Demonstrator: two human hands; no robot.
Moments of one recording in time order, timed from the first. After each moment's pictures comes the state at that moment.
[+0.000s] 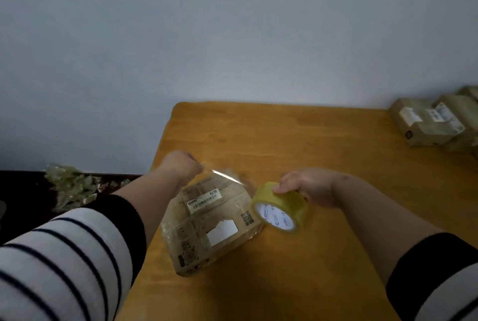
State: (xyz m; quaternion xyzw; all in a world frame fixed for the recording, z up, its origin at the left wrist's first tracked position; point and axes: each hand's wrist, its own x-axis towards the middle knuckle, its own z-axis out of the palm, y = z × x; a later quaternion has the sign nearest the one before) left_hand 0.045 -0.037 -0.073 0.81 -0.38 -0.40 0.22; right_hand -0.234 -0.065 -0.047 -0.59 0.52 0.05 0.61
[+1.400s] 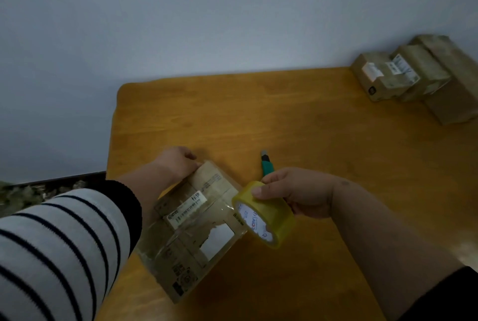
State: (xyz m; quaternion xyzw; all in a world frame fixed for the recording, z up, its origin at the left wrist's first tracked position) left_hand 0.035 -0.100 -0.132 0.72 -0.55 -0.42 0.02; right_hand -0.215 -0.034 -0.052 -0.42 0.55 -0.01 0.72
